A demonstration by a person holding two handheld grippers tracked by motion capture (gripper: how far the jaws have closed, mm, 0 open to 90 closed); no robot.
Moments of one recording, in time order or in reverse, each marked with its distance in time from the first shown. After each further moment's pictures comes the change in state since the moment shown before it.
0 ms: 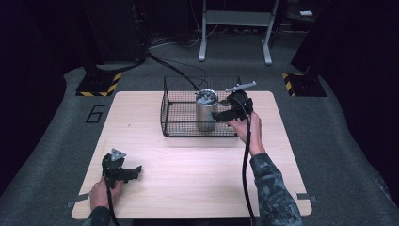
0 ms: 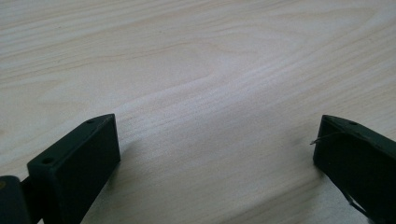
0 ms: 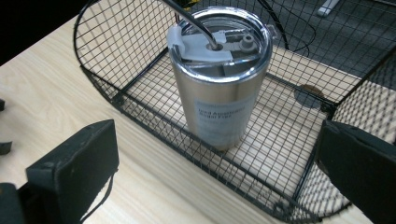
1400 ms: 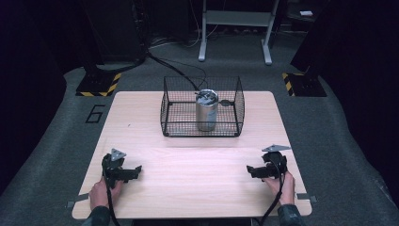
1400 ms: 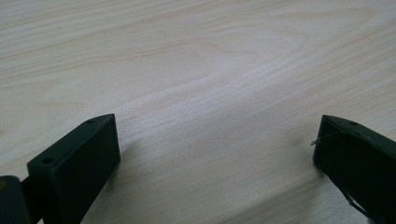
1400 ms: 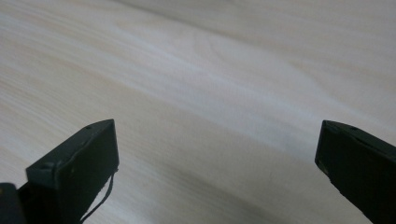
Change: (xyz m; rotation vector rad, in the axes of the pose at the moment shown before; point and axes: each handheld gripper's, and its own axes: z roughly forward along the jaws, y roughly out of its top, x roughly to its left) left arm 0.001 0.000 0.000 0.004 -0.002 0.008; right arm -0.042 -0.215 -0.023 0.126 -0.096 0.131
